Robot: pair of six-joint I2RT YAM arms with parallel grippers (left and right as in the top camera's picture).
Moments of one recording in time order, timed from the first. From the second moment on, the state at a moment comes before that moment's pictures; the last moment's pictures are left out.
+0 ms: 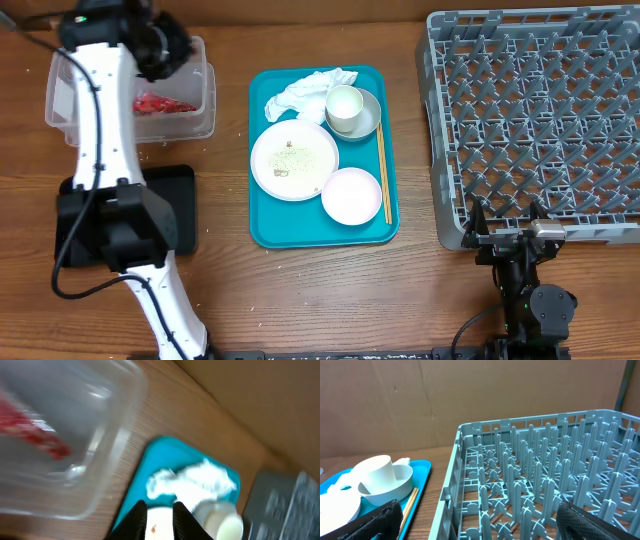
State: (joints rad) left arm 0.11 2.19 2.31 -1.15 0.34 -0.51; right arm -0.05 0.01 0.02 -0.04 -0.05 0.10
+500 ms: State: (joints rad) left arm -0.27 2.19 2.30 -1.07 0.11 -0.26; right arm -0.05 0.01 0.02 -0.04 -0.05 0.10
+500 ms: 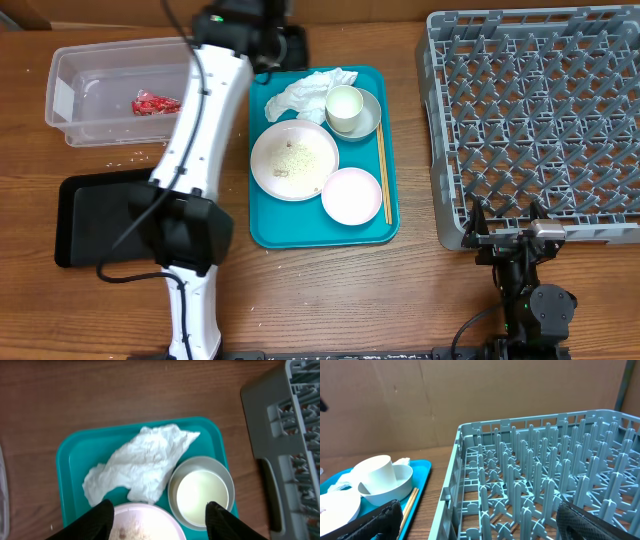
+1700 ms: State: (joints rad) left arm -0.29 2.49 2.23 -0.95 0.02 -0.04; right arm -0.05 0.01 0.02 -0.03 -0.05 0.10
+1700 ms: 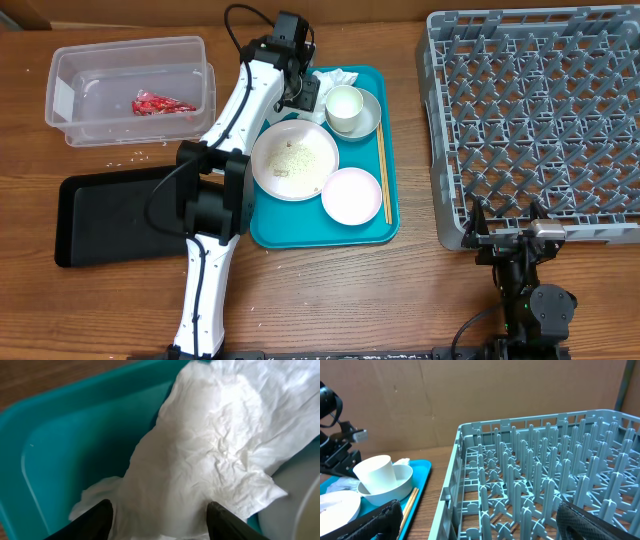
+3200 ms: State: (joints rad) left arm 0.18 2.26 2.43 -1.26 -0.11 -0.91; right arm -0.05 0.01 0.02 -0.03 -0.05 0.10
